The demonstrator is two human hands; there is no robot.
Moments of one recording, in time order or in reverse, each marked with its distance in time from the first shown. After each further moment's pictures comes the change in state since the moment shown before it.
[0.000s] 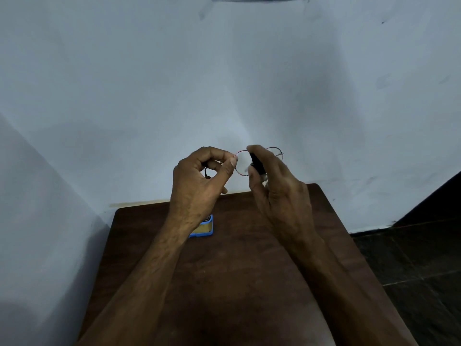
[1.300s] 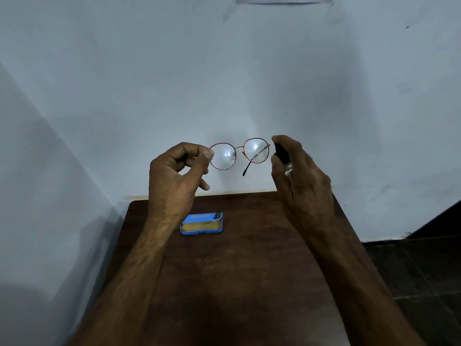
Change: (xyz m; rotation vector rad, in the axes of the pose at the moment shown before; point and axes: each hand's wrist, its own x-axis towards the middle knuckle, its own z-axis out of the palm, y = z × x) left_hand -0.008 -0.003 -0.053 -0.132 0.158 -0.059; right_hand 0.010 -0.001 -0.018 0.064 -0.013 0.045
